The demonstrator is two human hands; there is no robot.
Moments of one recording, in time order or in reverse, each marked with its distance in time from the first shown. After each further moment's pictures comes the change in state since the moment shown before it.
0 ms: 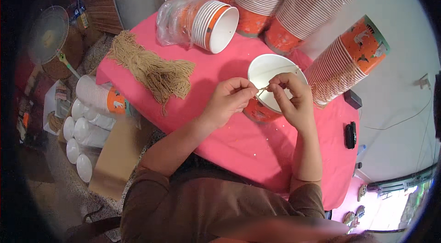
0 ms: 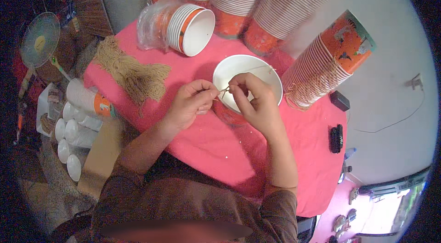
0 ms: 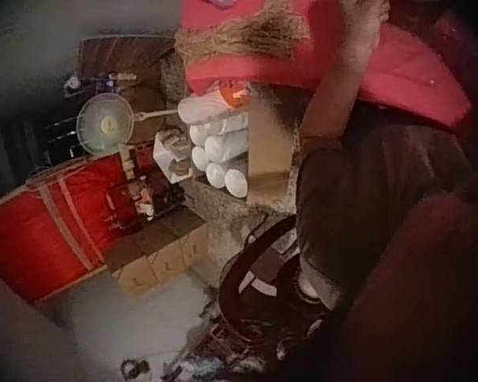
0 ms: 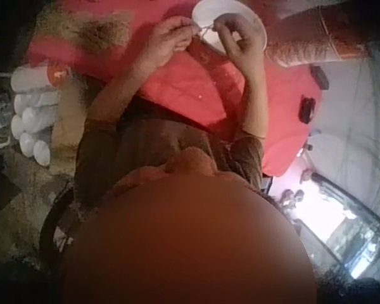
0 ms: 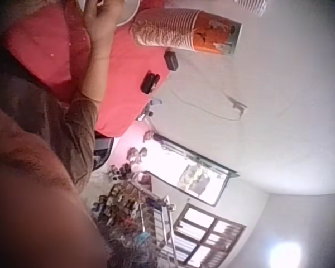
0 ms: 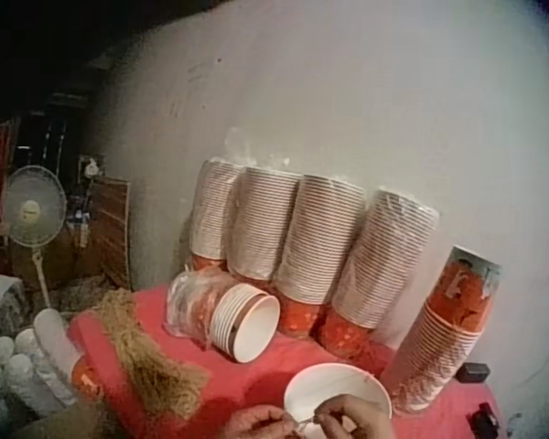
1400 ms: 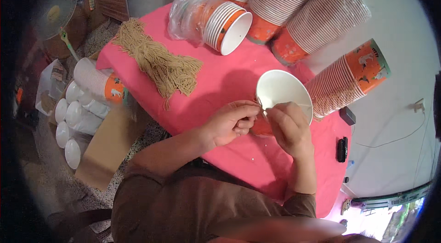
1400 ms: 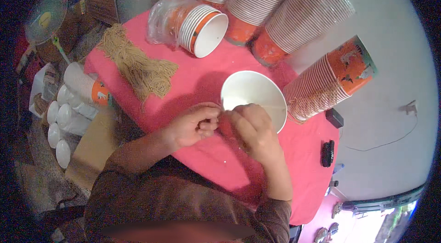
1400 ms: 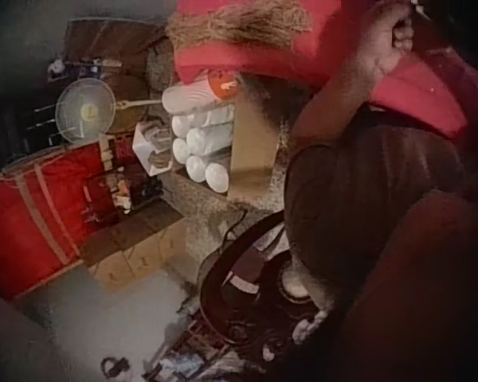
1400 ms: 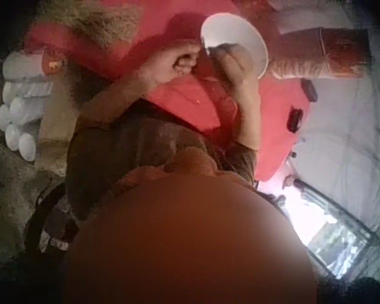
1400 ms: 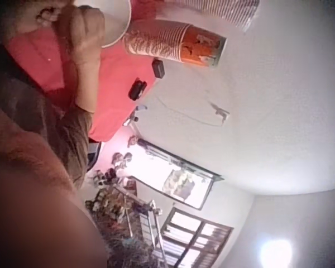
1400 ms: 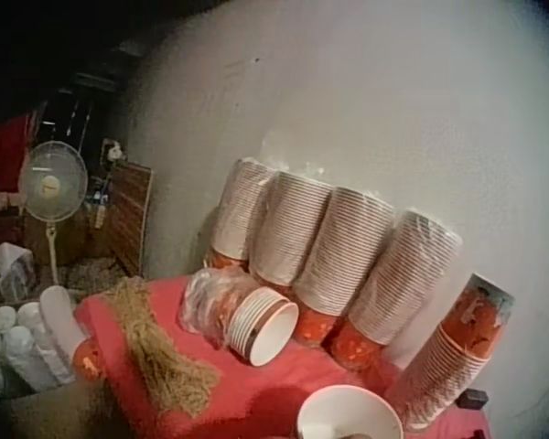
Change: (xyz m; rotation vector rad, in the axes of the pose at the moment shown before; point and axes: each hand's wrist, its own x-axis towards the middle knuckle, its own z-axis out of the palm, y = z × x) left_hand -0.032 -0.012 -0.006 -0.509 -0.054 -0.291; right_hand -0.021 -0.029 0.008 -0.419 -0.187 -0.417
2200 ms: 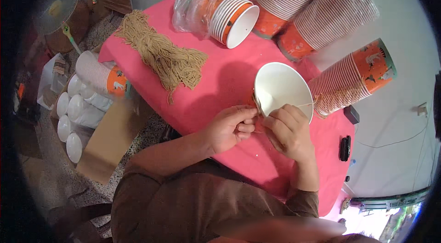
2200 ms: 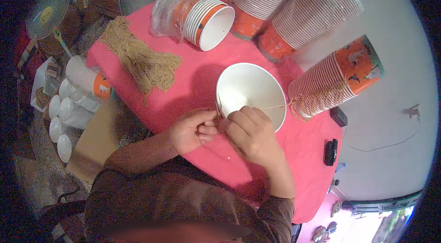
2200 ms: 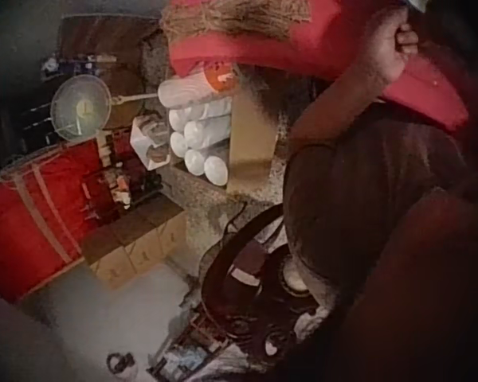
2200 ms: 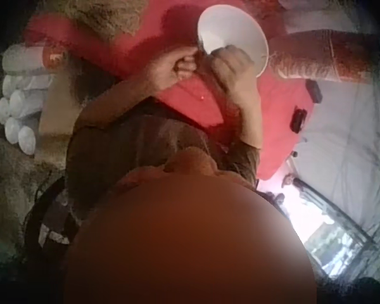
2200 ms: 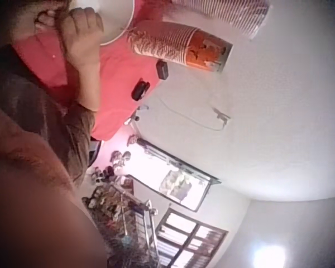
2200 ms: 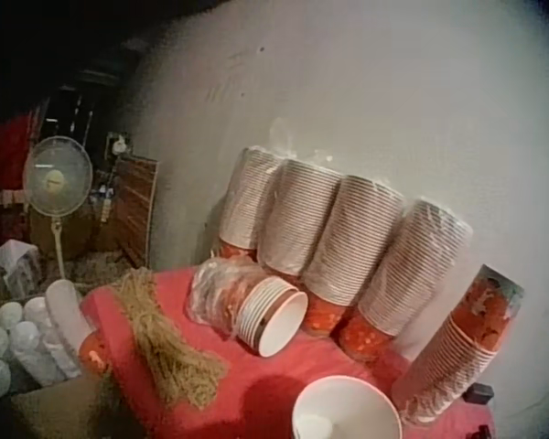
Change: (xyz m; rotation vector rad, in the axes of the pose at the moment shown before) left_hand -0.021 -0.010 0.003 -0.145 0.080 -0.050; right_hand 0.005 -0.005 0.005 -0.048 -0.089 -0.148
